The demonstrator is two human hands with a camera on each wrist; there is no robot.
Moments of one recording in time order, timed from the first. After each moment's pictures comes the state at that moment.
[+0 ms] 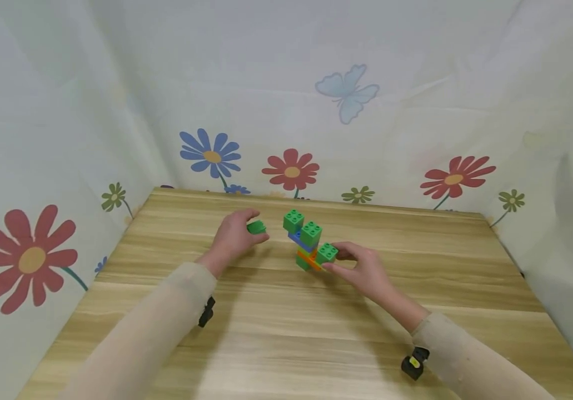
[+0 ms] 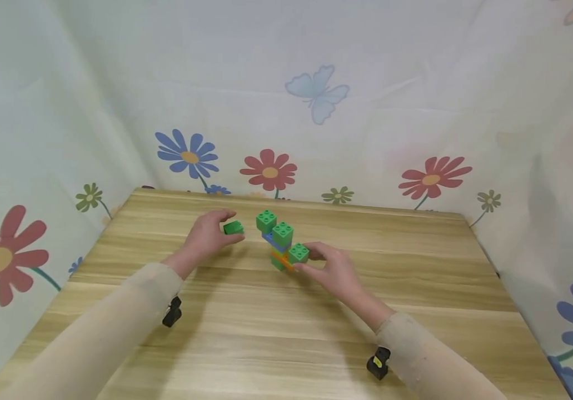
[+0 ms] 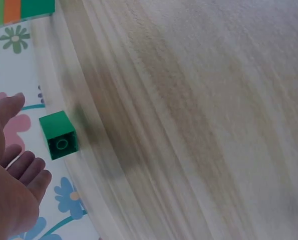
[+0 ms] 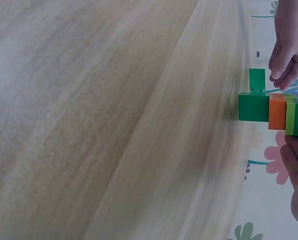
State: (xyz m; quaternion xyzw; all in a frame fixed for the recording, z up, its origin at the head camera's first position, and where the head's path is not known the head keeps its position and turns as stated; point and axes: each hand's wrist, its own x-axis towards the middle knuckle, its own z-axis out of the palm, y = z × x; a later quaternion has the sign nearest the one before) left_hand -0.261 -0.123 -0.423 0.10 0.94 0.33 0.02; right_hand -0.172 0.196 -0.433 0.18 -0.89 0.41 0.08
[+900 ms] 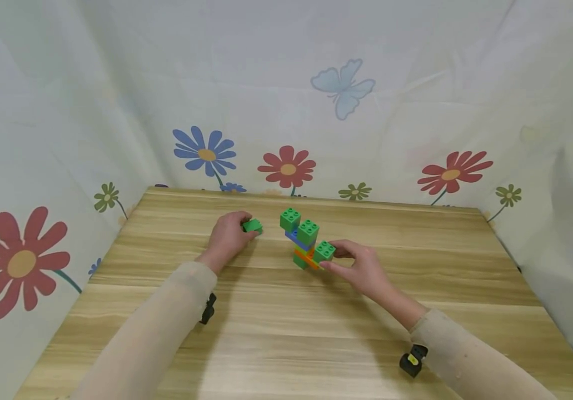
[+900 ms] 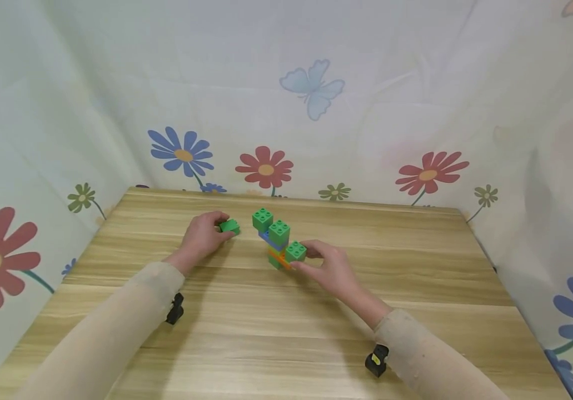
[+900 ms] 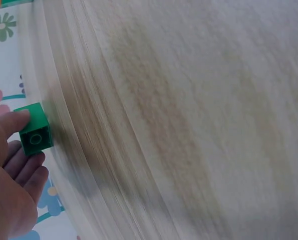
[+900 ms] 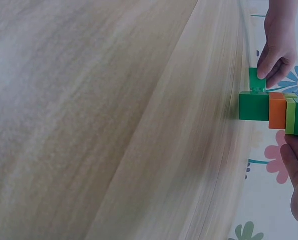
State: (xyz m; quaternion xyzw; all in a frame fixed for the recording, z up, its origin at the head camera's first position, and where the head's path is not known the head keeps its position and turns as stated) left_hand -0.277 -0.127 -0.447 0.07 0.95 0.32 0.01; right_hand -0.172 0.197 -0.435 0.18 -0.89 0.41 0.08
